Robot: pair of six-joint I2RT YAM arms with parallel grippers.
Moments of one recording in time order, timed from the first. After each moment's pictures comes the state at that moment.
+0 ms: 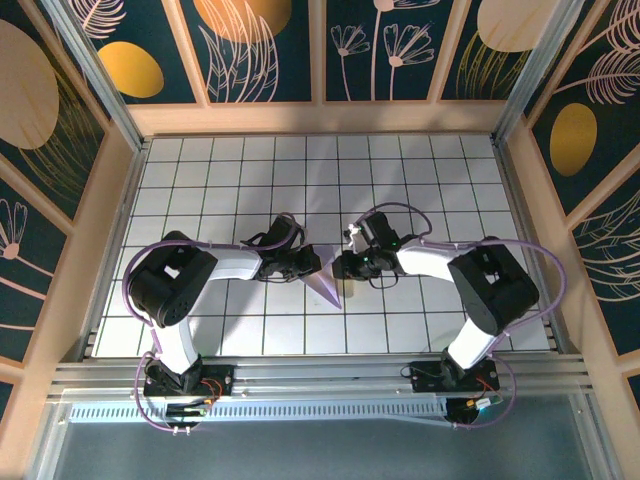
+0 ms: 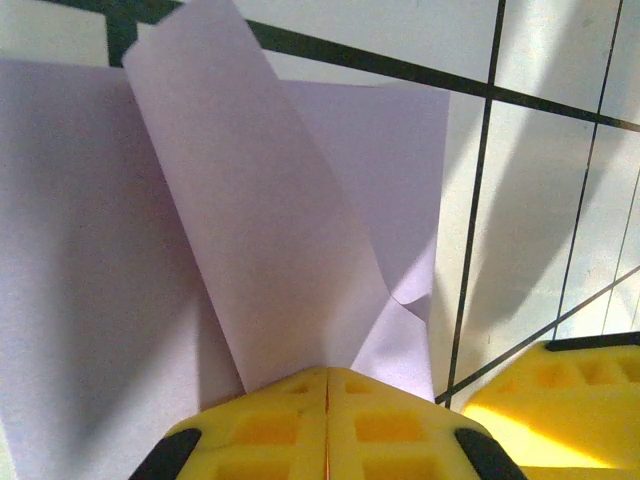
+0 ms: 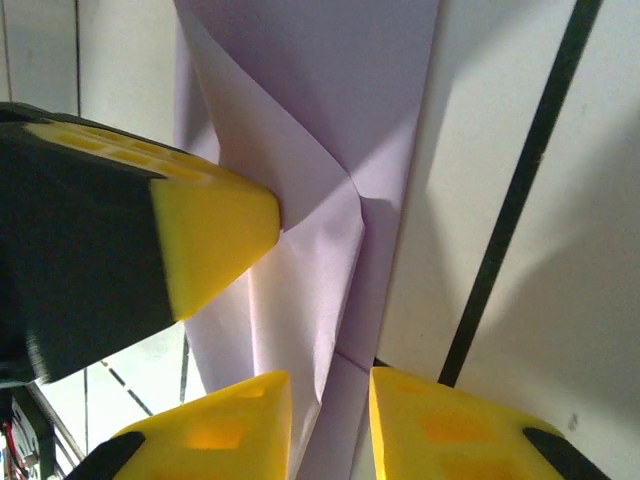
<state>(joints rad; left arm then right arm) -0.65 1.82 0.83 0.08 0.38 -0.94 0.60 1.65 0.79 -0.16 -0.50 0.52</state>
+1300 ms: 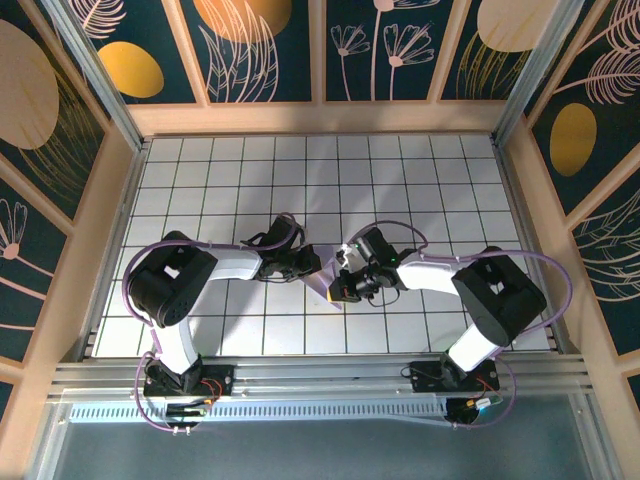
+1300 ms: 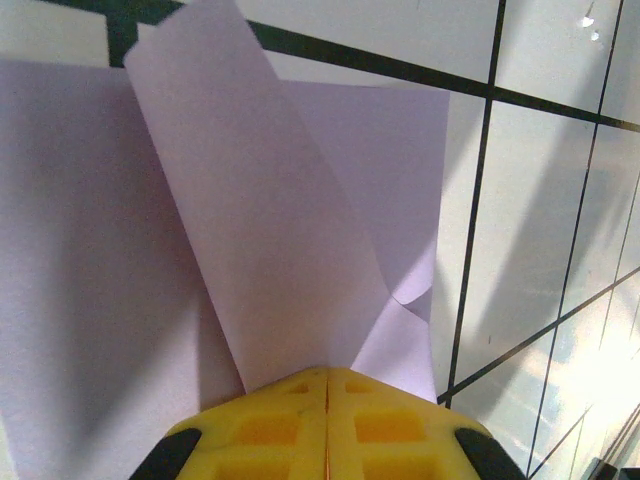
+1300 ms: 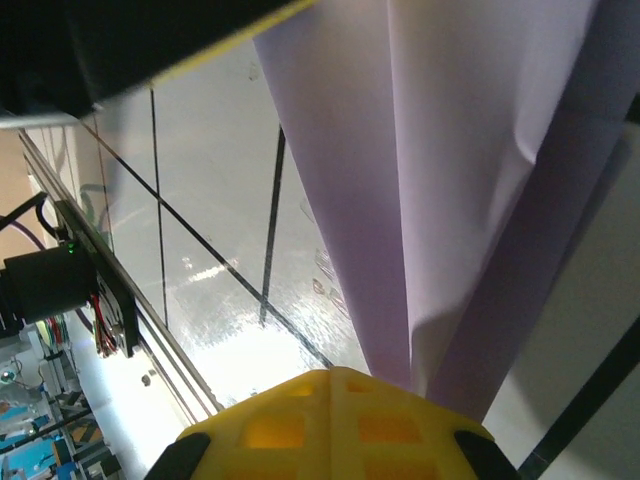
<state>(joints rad) -0.66 1.82 0.83 0.08 0.38 -0.94 0.70 1.60 0.67 -0.13 -0.69 0.60</state>
